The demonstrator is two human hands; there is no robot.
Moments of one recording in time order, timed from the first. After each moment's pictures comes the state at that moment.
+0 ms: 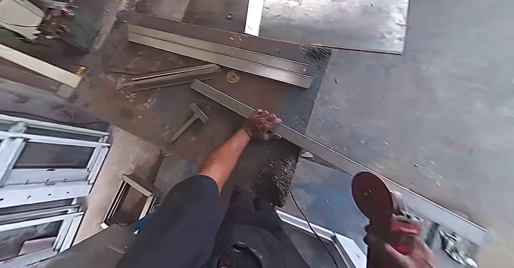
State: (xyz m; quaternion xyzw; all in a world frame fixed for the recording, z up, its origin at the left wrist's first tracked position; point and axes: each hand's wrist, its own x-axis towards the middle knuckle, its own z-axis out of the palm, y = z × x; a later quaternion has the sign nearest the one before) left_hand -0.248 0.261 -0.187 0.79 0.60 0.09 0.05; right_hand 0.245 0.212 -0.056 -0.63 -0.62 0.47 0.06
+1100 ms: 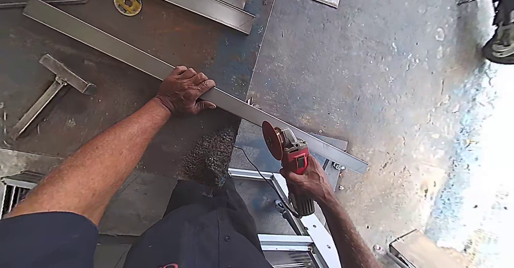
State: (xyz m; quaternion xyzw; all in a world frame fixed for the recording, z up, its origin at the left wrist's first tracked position) left_hand -0.256 0.268 -0.201 0.80 0.58 0.13 0.00; right_hand 0.190 0.286 -0.090 -0.59 -0.68 0.44 -0.05
